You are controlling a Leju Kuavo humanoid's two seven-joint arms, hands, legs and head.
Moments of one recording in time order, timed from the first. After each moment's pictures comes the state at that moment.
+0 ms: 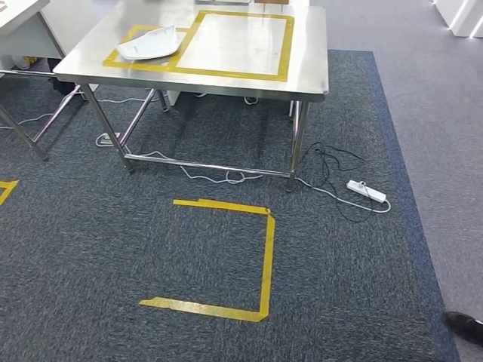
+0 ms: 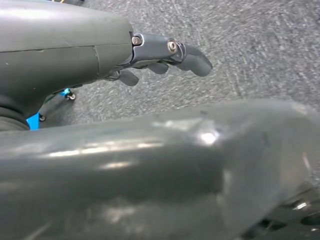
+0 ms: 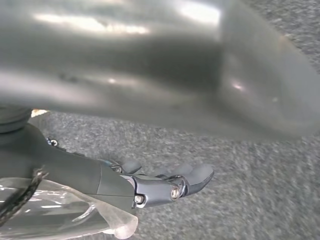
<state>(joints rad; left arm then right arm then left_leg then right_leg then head) -0.01 -0.19 0.48 -0.24 -1.01 0.34 -0.07 -0.06 0.20 -1.54 -0.35 1.22 0.04 -0.27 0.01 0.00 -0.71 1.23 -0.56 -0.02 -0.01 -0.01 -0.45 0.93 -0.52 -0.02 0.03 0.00</state>
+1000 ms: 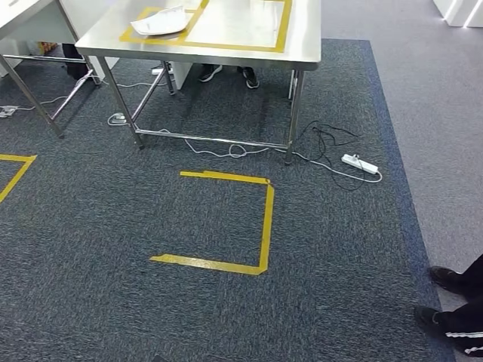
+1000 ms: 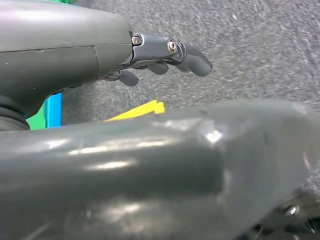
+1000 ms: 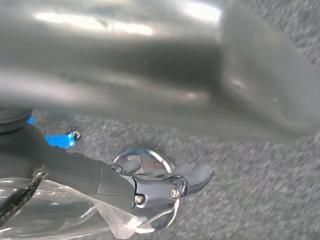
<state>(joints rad) -0.02 -0.20 0.54 -0.24 -1.03 0.36 -0.10 -0.07 0.19 -1.54 -0.33 1.18 0.04 -0.27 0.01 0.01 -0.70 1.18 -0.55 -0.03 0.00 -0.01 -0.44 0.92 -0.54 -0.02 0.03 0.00</state>
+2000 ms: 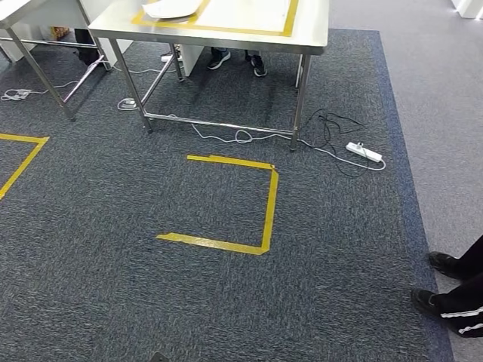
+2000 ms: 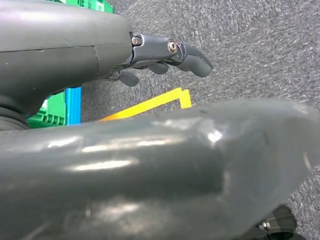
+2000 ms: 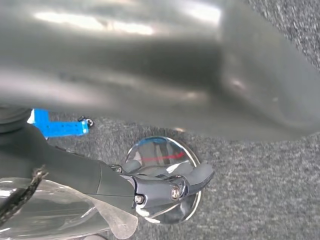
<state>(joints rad) -0.02 -0.20 0.57 -0.24 -1.05 0.37 -0.09 -0.07 0.18 -1.54 -0.31 1.18 0.03 -0.28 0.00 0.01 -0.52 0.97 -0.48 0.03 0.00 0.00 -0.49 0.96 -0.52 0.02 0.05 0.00</state>
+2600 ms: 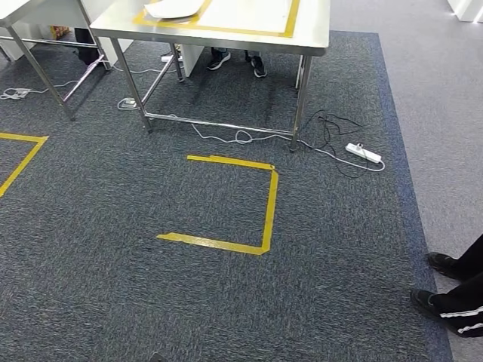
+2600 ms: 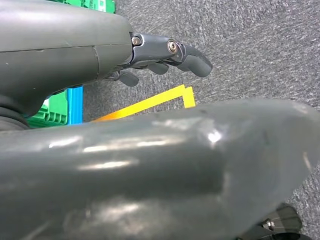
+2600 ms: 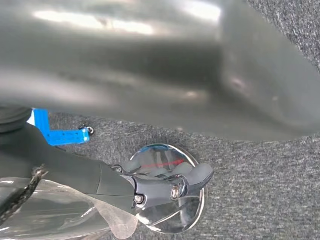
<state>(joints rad) -0.02 -0.20 0.58 -0.24 -1.05 0.36 -0.08 -0.07 0.18 -1.54 -0.31 1.16 0.02 -0.28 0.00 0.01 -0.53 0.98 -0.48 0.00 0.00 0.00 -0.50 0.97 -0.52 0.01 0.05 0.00</state>
